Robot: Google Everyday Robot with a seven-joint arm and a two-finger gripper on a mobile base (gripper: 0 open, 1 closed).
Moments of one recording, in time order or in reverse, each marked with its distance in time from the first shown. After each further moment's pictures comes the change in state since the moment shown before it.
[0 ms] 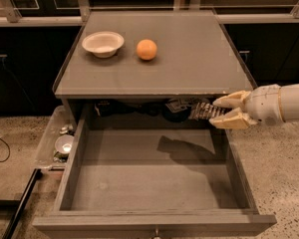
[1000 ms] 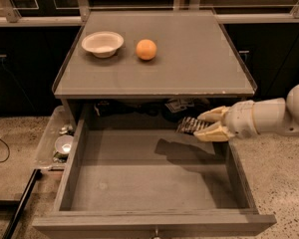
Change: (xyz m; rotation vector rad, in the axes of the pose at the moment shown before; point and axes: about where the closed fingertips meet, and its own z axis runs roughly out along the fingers) arm 0.030 0.021 0.056 -0.045 0.024 0.068
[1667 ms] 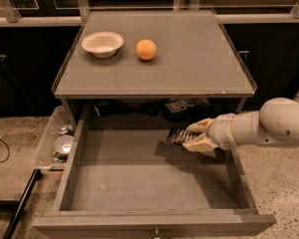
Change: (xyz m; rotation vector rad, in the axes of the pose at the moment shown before) arm 0.029 0.014 0.053 0.002 0.061 0.002
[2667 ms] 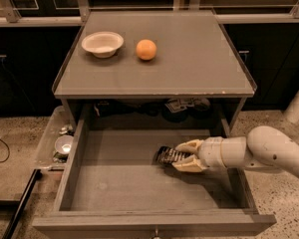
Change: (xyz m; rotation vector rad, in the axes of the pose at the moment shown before) arm 0.032 0.048 0.051 -0.070 -0.093 -0.011
